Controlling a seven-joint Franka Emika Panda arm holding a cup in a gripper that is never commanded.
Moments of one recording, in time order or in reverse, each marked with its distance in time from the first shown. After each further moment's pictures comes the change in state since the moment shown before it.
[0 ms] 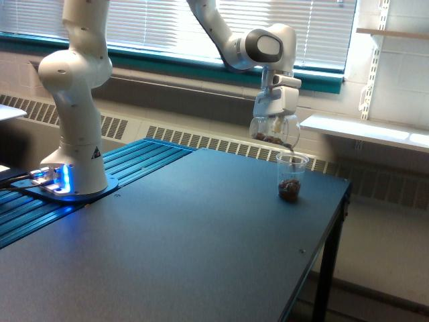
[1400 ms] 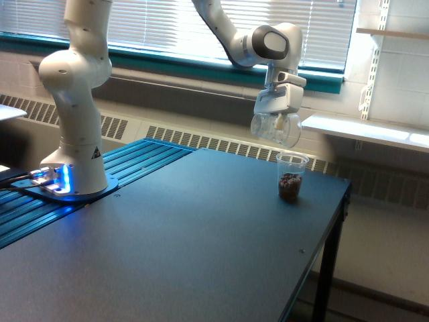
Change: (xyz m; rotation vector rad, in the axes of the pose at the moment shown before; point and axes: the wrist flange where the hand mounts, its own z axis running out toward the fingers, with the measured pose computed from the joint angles) arm 0.007 -0.006 -0.006 -0.058 -0.040 -0.058
